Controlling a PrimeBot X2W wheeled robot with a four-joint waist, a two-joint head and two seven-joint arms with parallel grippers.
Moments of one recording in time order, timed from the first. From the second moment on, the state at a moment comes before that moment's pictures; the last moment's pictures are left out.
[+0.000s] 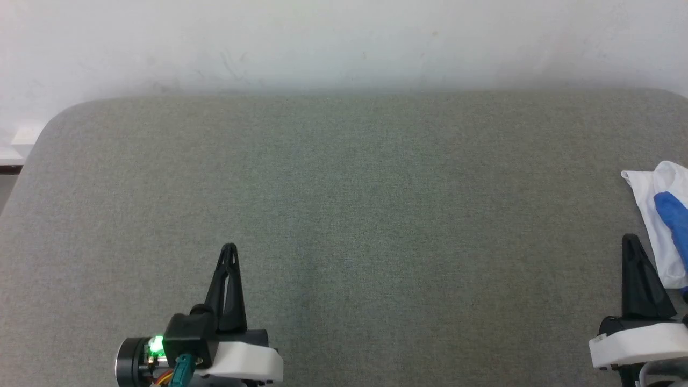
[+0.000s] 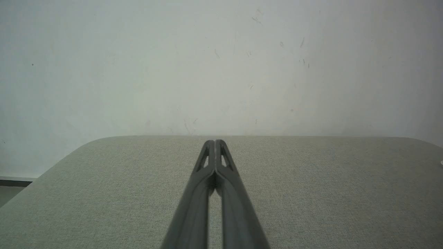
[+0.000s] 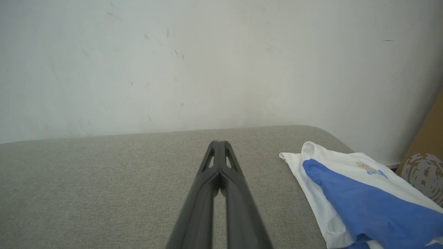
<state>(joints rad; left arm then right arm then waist) 0.04 0.16 -0.29 -0.07 -0.16 0.33 -0.24 0.05 -0.06 -0.21 0.02 0.13 0.13 -0.21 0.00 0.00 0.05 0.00</state>
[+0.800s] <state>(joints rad) 0.04 0.13 -0.23 -0.06 -0.13 0.26 -0.19 0.05 -0.06 -0.17 0.02 0.10 0.13 -0.17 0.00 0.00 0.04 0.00</state>
